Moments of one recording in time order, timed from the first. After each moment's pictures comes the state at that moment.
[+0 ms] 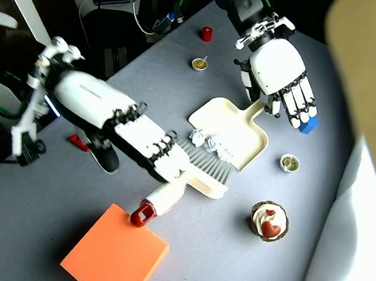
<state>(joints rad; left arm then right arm) 0.38 -1.24 1.46 -1.21 -0.29 2.47 -0.34 -1.05 0.85 -1.99 -1.45 0.39</state>
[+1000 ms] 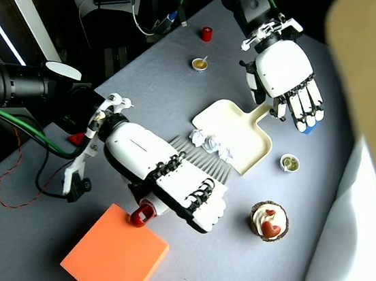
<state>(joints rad) 0.34 -1.27 1.51 -1.18 -0.25 2.46 -0.35 -1.20 1.18 -1.99 -1.41 0.50</state>
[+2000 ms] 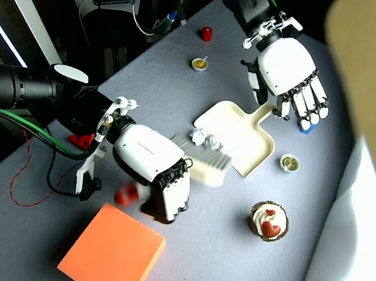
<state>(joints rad) 0.34 -1.26 1.49 -1.10 -0.28 2.34 -0.36 -1.22 1.19 -1.98 -1.38 0.55</state>
